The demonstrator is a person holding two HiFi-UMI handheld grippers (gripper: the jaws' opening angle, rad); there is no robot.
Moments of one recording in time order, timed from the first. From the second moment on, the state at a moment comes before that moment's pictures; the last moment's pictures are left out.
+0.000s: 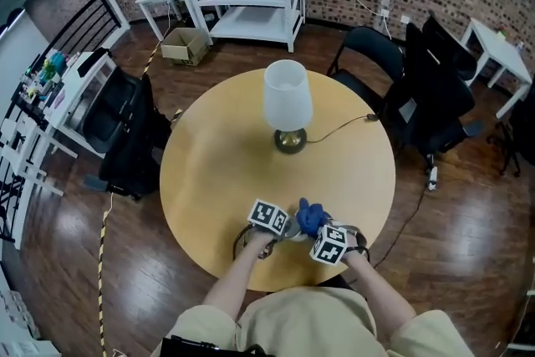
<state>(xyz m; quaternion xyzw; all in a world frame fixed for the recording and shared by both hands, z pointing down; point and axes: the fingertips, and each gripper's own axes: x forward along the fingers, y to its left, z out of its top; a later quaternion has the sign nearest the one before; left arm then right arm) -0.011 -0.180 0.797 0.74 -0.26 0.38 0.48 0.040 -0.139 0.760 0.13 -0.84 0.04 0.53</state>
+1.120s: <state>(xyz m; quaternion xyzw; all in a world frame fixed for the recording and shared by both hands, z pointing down) -0.039 -0.144 0.814 0.49 -0.38 0.08 0.78 -0.008 -0.070 0.801 0.05 -0.82 -0.05 0.56</state>
